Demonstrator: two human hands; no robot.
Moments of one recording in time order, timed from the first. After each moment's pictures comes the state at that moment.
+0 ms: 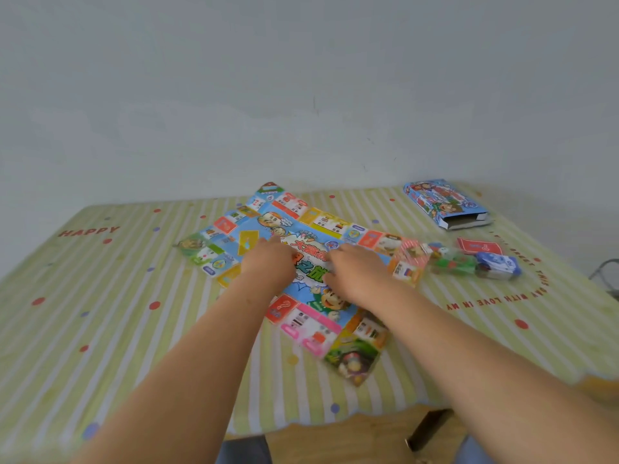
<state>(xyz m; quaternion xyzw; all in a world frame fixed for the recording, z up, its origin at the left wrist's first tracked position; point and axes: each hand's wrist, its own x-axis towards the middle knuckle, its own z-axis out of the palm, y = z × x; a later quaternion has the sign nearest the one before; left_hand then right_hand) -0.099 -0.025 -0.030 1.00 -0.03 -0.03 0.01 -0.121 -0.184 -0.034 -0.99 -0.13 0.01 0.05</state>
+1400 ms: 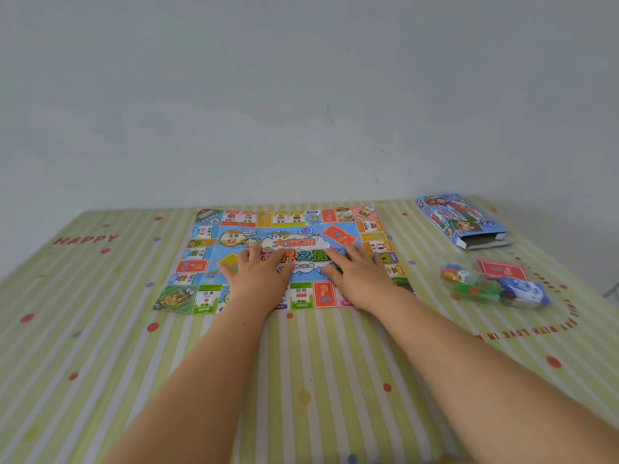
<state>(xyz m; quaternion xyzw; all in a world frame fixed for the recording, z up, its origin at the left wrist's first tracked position) -0.070 0.009 -0.064 1.00 0.06 0.02 0.07 -0.060 -0.180 -0.060 -0.99 -0.10 0.06 0.08</state>
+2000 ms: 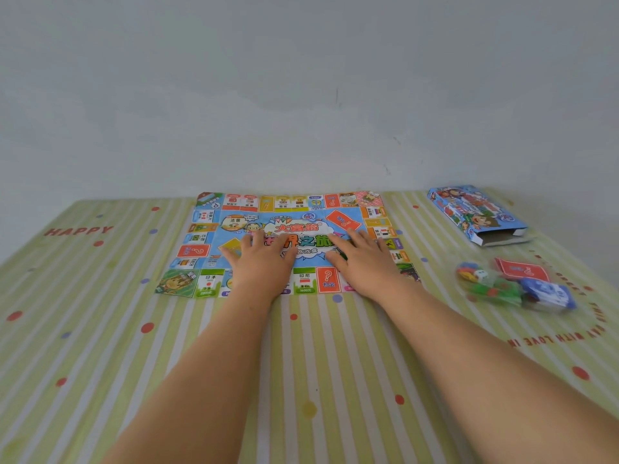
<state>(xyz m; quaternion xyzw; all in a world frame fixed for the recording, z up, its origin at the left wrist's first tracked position) -0.041 0.010 -0.070 1.00 0.06 0.04 0.07 -0.030 -0.180 -0.069 -0.99 -0.10 0.03 0.10</state>
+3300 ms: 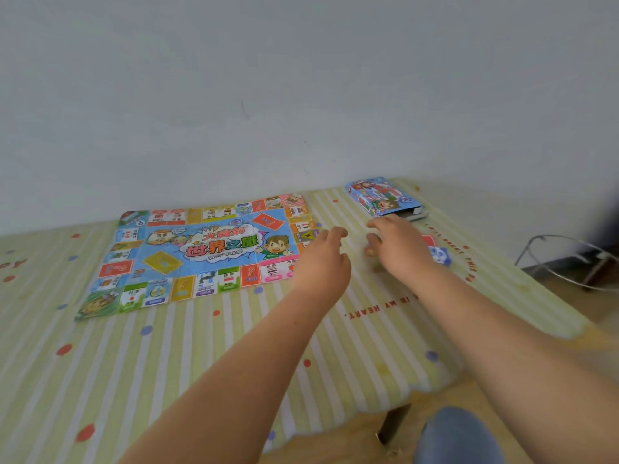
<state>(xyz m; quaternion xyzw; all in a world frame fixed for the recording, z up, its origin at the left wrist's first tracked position) -0.117 -0.186 -0.037 0.92 -0.18 0.12 0.32 -0.102 -0.344 -0.031 -0.97 0.03 -0.16 0.16</state>
